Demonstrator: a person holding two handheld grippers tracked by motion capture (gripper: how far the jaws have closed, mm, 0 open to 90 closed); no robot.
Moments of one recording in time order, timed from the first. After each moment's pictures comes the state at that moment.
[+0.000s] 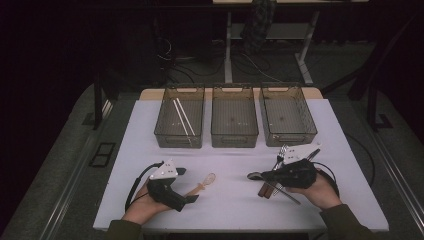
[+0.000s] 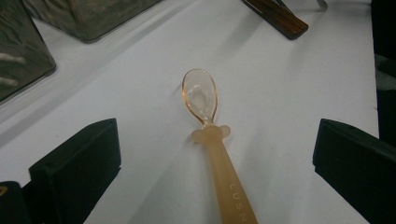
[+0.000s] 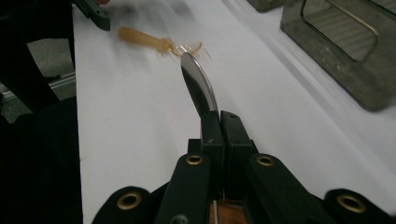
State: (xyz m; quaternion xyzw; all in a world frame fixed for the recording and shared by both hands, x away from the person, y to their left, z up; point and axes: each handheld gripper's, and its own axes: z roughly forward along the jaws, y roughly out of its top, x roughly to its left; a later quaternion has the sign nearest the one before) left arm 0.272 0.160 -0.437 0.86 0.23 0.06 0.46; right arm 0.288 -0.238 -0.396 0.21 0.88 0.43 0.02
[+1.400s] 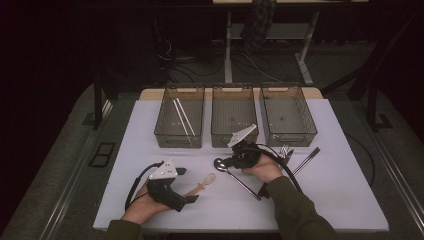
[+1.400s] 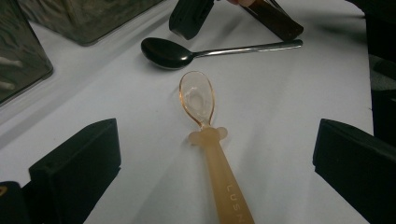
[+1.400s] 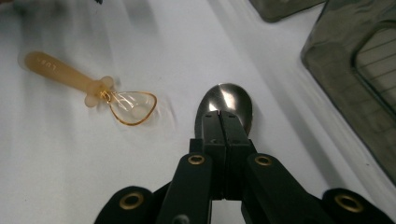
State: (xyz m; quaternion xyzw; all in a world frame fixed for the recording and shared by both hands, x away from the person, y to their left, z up) left arm 0.272 0.160 -0.436 0.85 0.23 0.06 0.46; right arm 0.365 -0.121 -0.427 0.21 0.91 0.36 0.01
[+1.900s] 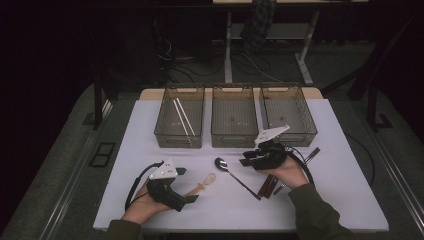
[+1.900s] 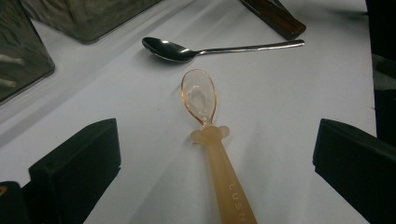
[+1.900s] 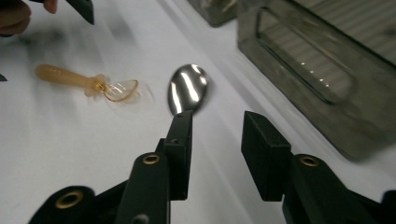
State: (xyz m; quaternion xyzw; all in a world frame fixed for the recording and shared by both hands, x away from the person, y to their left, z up) left arm 0.273 0.160 -0.436 0.86 0.23 0.06 0.46; right arm 0.346 -0.185 -0.411 0.28 0.87 0.41 0.04
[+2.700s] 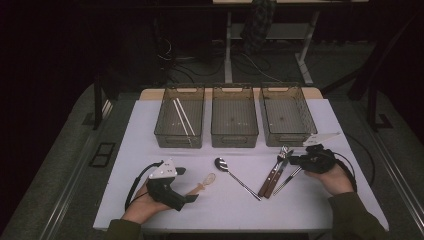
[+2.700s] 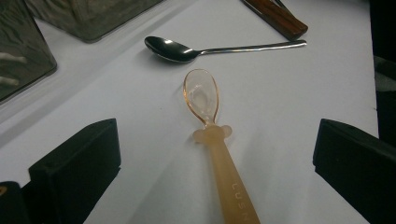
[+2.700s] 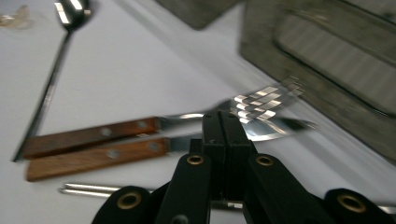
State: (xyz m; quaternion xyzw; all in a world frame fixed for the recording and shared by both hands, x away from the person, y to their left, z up) left arm 0.274 0.161 -0.437 0.85 0.23 0.06 0.46; right arm 0.327 -0.306 -0.416 0.38 0.85 0.35 0.10
